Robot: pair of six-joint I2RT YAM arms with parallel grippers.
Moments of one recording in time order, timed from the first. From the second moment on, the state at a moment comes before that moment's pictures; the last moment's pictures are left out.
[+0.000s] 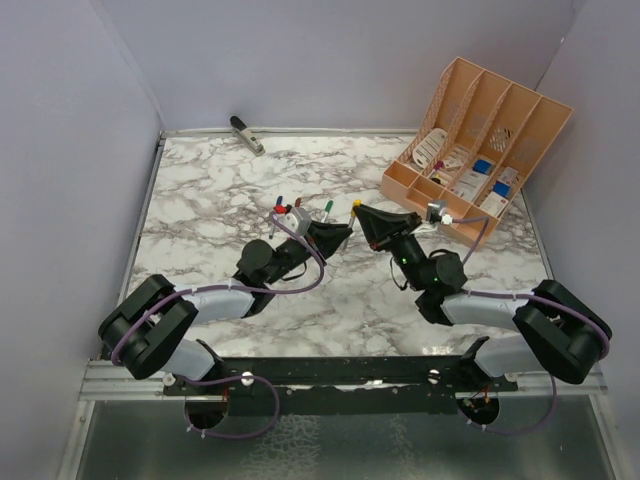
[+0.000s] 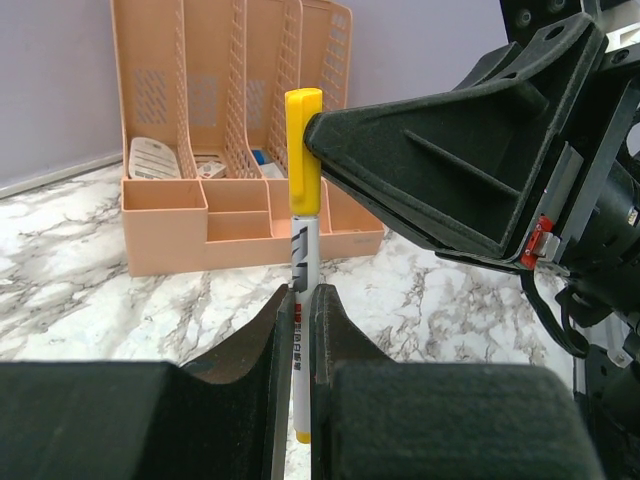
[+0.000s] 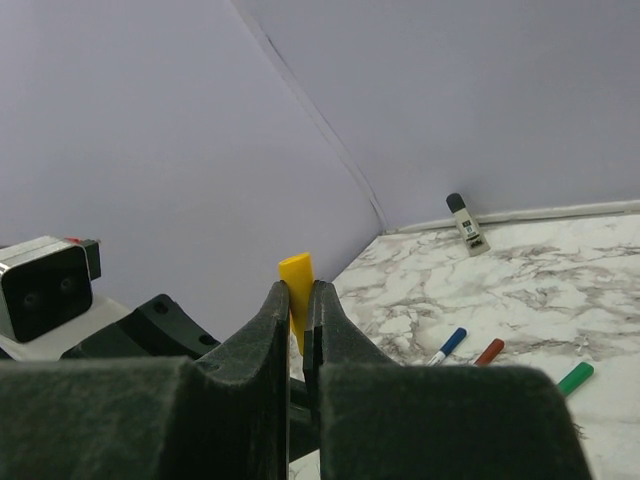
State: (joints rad) left arm -0.73 1.41 0.47 1.22 0.26 -0.28; right arm 0.77 1.35 0.38 1.43 0.13 0.53
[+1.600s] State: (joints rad) left arm -0.65 1.80 0.81 0.82 0.20 -0.38; right arm 0.82 0.95 0.43 1.04 0.37 0.26
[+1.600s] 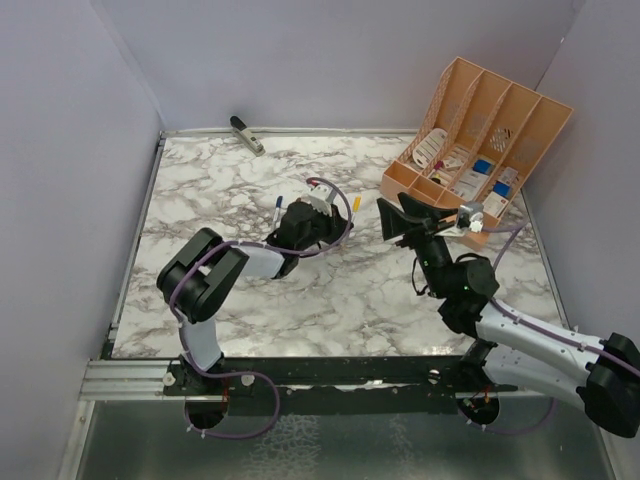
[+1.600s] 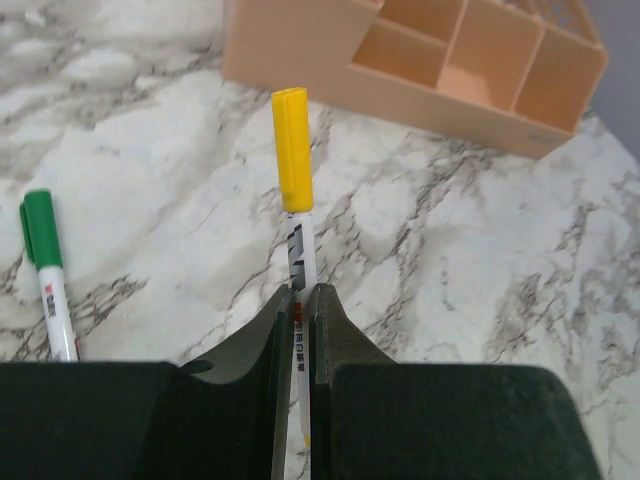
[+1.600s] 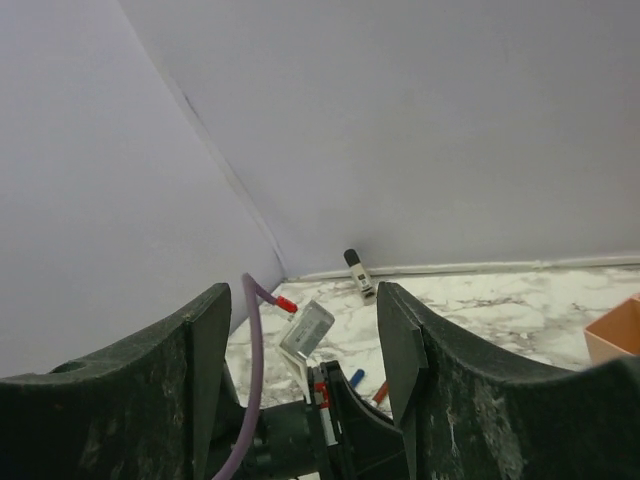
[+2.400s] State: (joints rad) left arm -0.58 2.07 1.11 0.53 0.21 -0.42; right arm 0.82 0.93 0.43 0.93 0.40 0.24
